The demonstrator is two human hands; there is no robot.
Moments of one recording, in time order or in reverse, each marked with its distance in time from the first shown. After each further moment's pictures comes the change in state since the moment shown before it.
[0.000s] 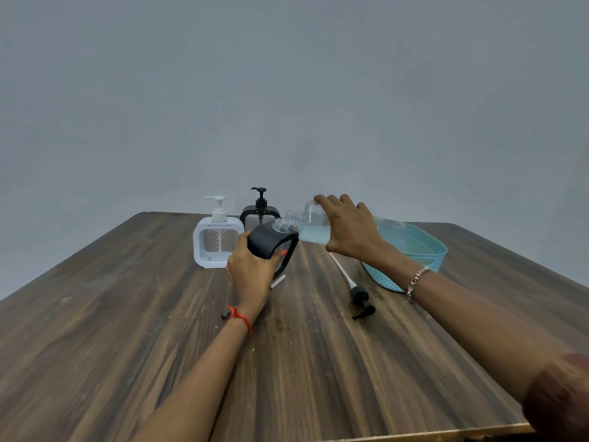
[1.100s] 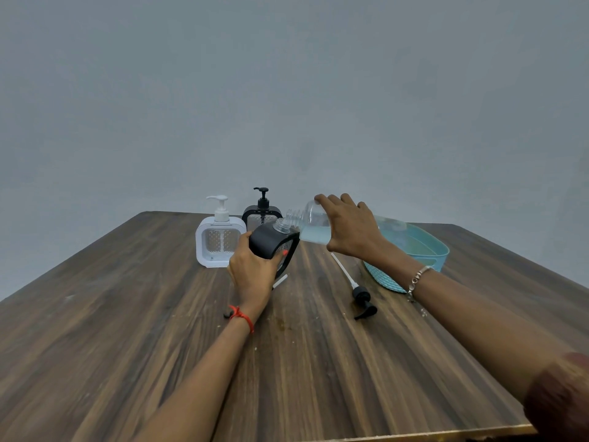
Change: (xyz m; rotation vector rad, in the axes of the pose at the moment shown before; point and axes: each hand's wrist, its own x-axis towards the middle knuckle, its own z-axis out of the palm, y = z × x) left_hand 0.000 -0.002 0.000 0.002 0.017 0.015; right_hand 0.002 -0.003 -0.002 0.002 -0.009 -0.004
